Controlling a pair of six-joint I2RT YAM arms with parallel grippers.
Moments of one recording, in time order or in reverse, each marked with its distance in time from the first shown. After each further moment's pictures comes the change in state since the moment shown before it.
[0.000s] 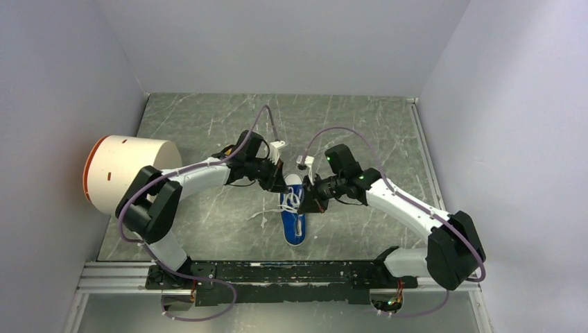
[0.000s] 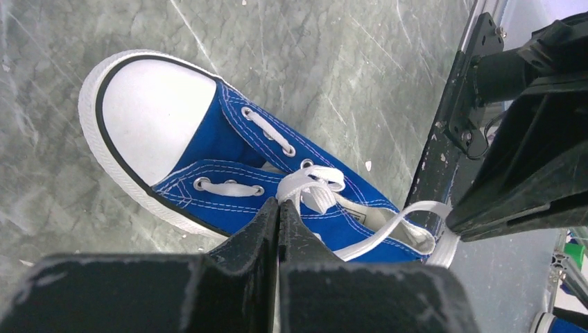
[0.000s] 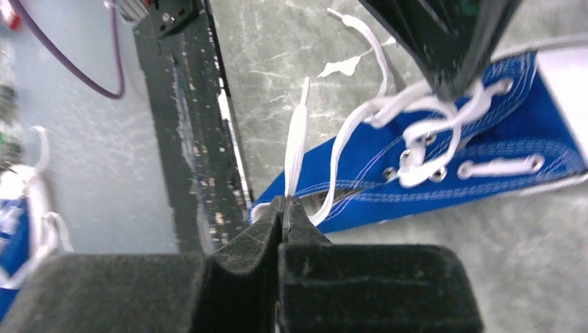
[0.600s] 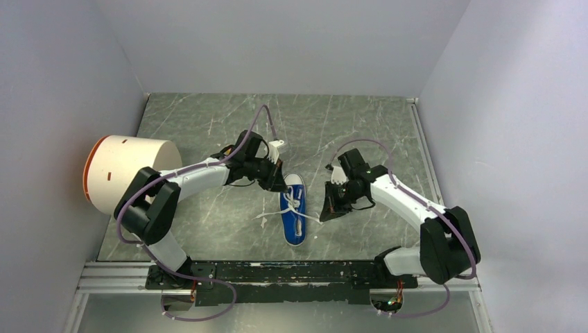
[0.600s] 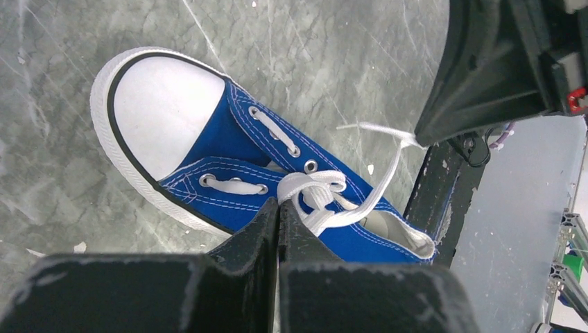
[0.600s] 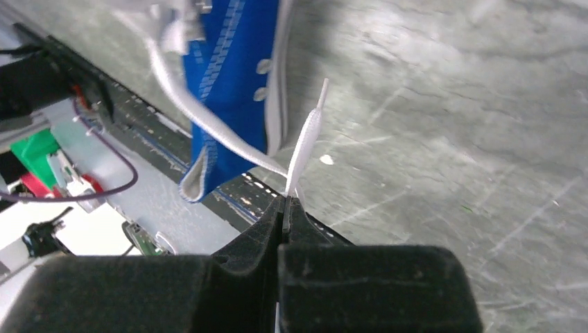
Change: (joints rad) left arm 0.000 -0.018 -0.010 0.004 -0.034 -0.040; right arm -0.173 0.016 -0.032 -0.289 0.248 0.563
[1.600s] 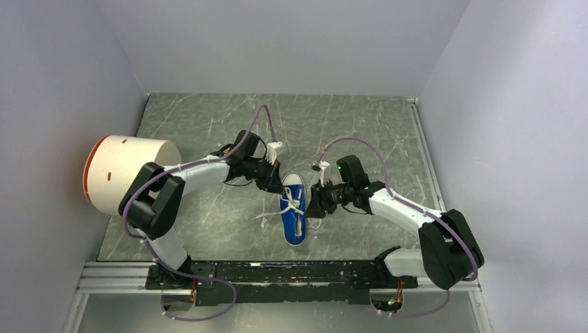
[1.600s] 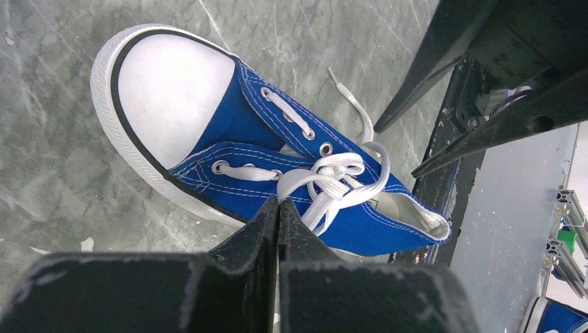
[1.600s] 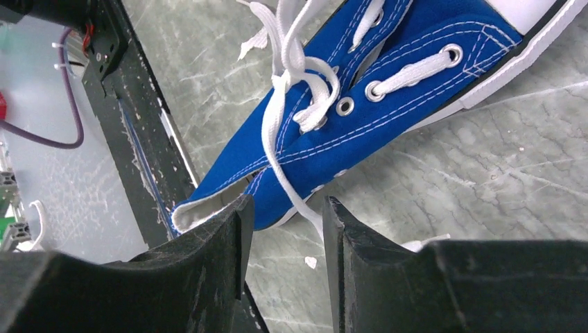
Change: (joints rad) left arm 0.033 0.050 0.013 -0.044 0.071 0.080; right arm 0.044 -0.029 -0.177 0.491 -0.174 -0.326
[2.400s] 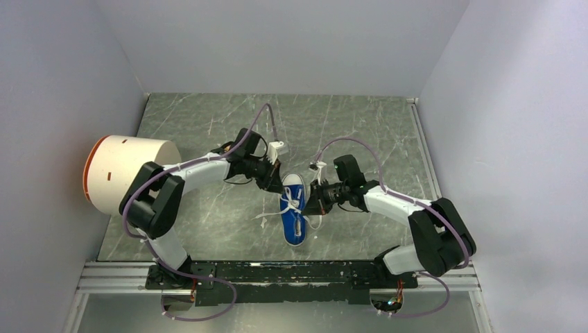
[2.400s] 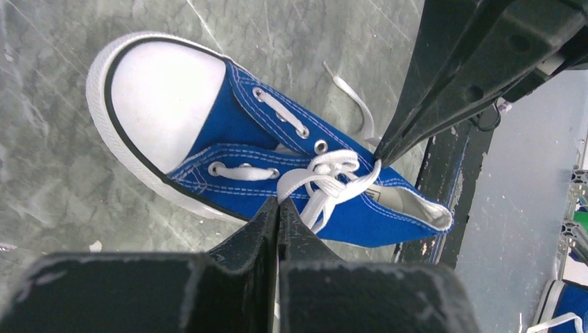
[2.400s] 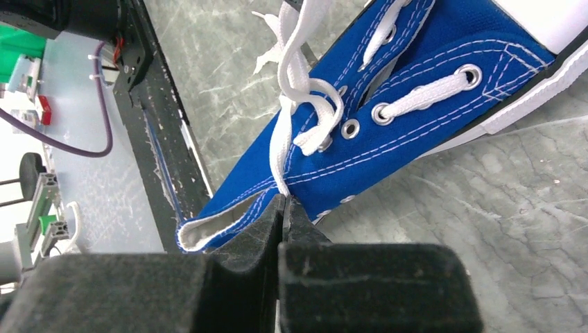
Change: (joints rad) left arm 0.000 0.011 0.043 -0.068 0.020 0.083; right arm -0.002 0.110 -0.018 0.149 -0.079 0.084
